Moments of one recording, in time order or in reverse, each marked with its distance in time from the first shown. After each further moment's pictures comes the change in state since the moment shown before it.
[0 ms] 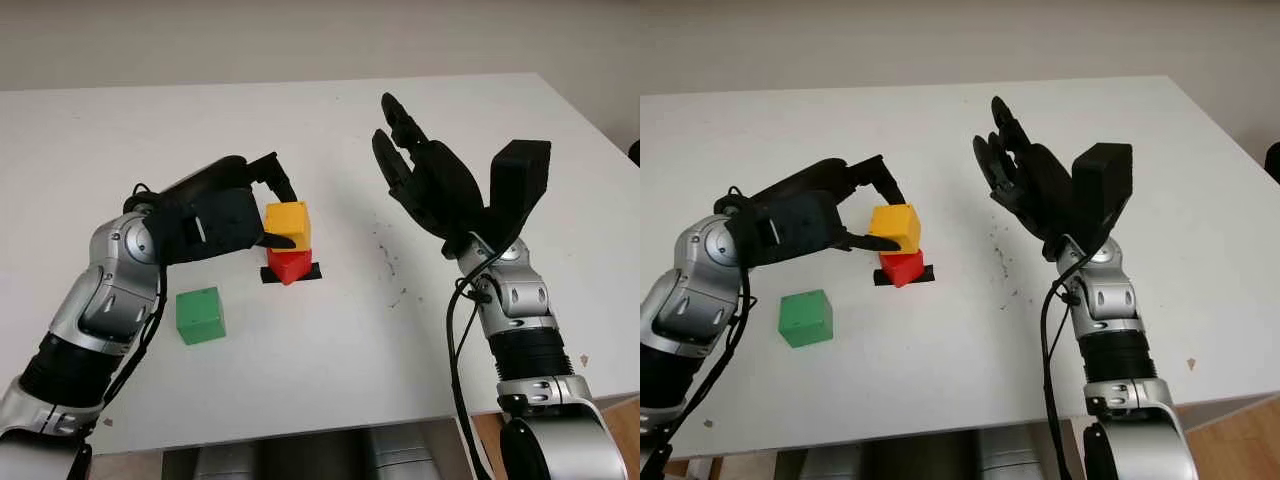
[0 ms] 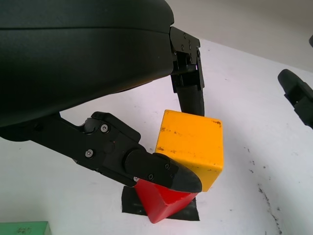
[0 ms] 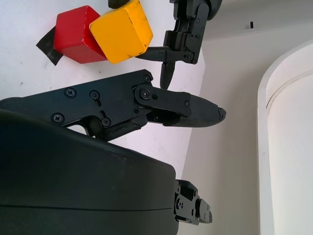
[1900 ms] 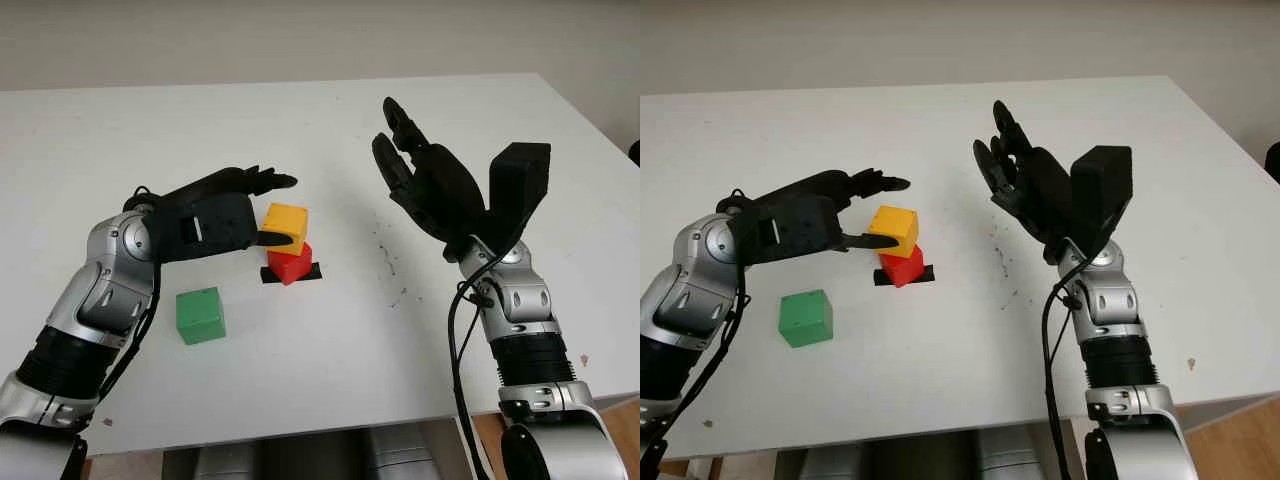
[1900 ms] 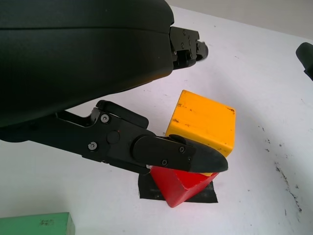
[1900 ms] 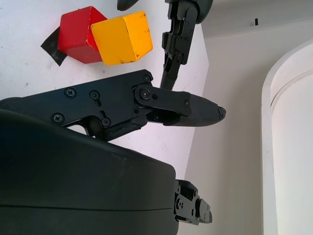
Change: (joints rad) left arm -0.020 0.025 -0.007 0.080 -0.005 -0.059 -0.086; right arm 0.018 0.000 0.005 -0.043 -0.014 0.032 -0.012
